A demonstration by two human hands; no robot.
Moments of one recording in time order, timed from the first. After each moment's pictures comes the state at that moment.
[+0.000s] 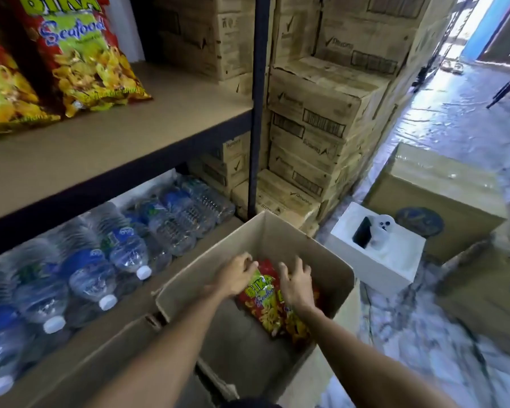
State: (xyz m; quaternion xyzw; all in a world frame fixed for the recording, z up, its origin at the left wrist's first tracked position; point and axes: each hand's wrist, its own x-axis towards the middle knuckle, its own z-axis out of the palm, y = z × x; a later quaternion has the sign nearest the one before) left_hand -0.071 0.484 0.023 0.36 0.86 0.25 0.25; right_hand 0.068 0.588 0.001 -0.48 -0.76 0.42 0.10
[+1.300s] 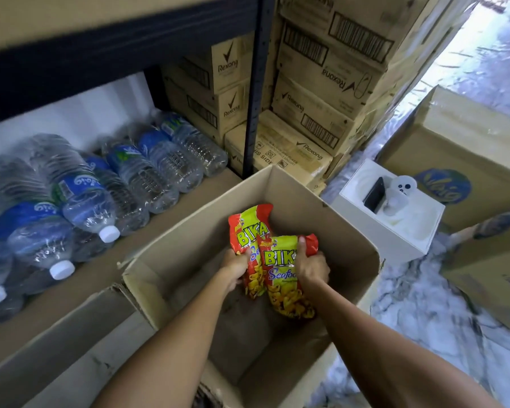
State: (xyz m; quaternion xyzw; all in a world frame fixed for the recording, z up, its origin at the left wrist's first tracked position) left_hand -0.043 0.514 -0.085 -0.08 0.72 0.49 0.48; right_hand 0.072 0.626 -0.066 -0.69 -0.60 0.41 0.03
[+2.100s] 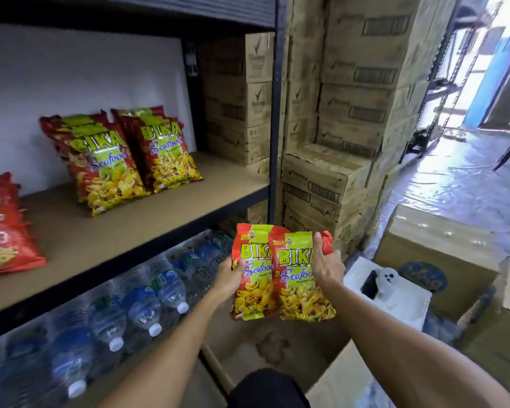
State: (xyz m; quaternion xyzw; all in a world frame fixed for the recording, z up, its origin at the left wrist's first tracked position) left_hand -0.049 0.409 0.201 0.19 0.76 0.56 0.26; right_hand 0.075 0.595 0.213 -0.53 -0.65 0.48 0.26
